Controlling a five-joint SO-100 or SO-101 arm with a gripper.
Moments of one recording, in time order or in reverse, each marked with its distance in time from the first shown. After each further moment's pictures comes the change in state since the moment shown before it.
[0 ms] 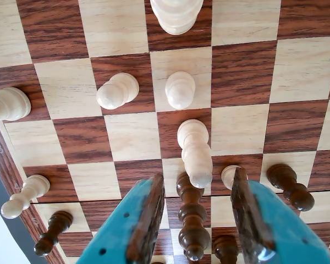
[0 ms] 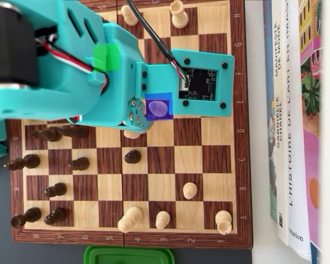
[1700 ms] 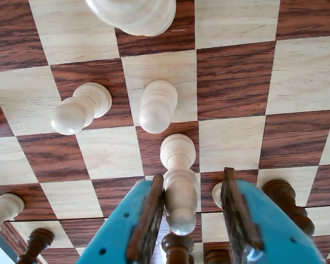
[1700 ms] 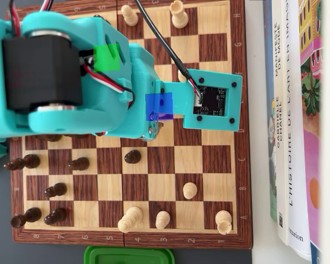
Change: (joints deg) arm 2.2 -6.8 -3.3 0.0 -1.4
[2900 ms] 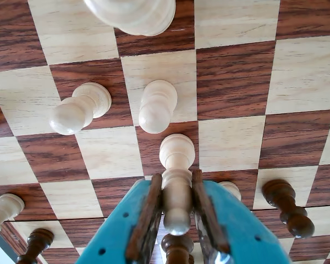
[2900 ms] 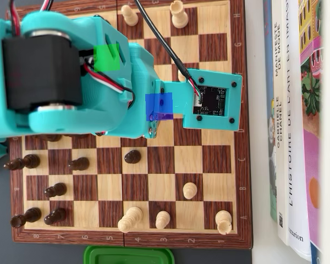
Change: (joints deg) arm -0.1 0.0 0.0 0.0 0.0
